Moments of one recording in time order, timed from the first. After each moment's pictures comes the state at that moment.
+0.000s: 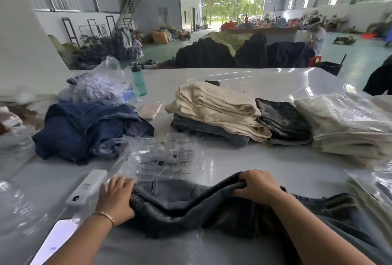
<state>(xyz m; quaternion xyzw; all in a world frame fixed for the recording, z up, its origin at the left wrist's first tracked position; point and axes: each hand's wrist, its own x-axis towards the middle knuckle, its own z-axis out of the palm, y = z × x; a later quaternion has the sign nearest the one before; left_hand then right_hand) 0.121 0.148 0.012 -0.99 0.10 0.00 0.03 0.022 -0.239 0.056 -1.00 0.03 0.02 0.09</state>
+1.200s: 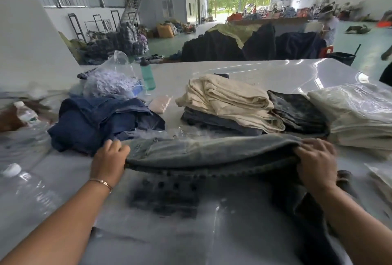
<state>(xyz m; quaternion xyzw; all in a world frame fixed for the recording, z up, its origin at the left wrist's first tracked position) 0.164 0.183 0.076 -0.93 0.18 -0.32 0.05 -0.008 -0.287 0.074 -0.90 0.08 -0.44 -0.02</state>
